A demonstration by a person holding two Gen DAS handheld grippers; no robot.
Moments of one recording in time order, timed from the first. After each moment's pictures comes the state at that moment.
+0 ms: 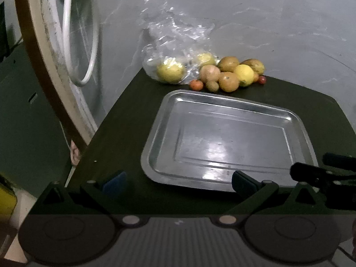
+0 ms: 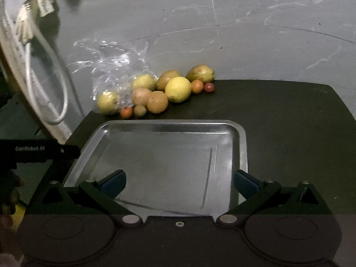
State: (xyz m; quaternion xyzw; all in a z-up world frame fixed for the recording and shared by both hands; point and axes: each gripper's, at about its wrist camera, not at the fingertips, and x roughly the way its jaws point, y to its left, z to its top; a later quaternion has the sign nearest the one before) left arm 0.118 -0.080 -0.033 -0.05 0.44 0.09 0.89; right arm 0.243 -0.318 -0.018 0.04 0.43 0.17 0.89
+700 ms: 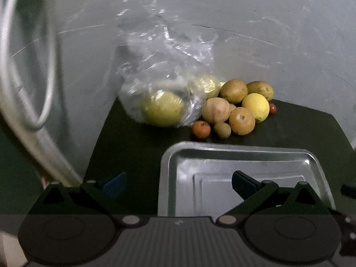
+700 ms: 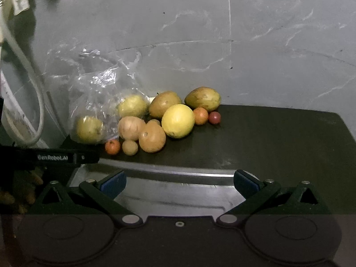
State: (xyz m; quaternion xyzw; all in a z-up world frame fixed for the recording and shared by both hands) left arm 0.263 -0.011 -0.055 -0.04 0.43 -0.02 0.90; right arm 0.334 -0.258 -0.020 0.01 0.43 0.13 0.89
